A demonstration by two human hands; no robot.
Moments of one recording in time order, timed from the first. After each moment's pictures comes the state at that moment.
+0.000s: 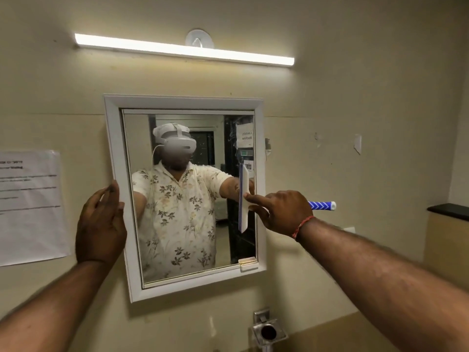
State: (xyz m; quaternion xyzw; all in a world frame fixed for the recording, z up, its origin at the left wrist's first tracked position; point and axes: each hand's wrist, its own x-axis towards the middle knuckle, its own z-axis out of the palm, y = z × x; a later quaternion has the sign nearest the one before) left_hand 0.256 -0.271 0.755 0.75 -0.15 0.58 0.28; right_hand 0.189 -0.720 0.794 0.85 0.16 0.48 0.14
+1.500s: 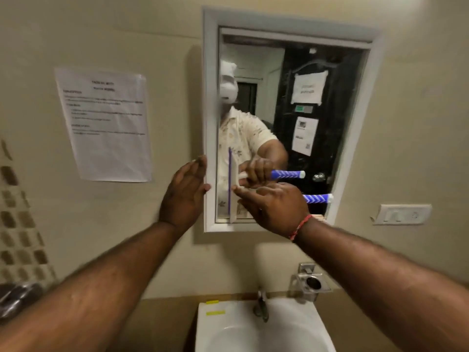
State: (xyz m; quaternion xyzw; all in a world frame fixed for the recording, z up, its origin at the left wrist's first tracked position) left_hand 0.245 -0.232 0.676 0.82 -0.23 0.44 0.29; right_hand 0.196 -0.508 0.712 0.82 0.35 0.46 0.04
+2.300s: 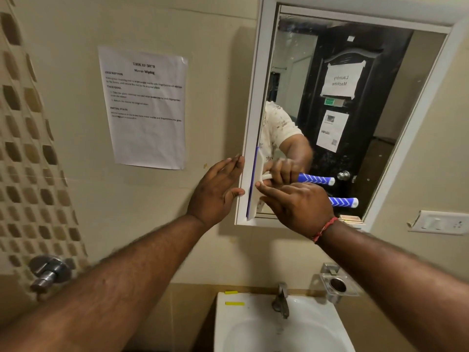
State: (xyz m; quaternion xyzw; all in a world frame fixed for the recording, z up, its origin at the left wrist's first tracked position) left_hand 0.249 -0.213 0.662 0.82 -0.29 0.43 0.26; right_hand 0.214 -0.482 0.695 0.82 0.35 0.46 0.05
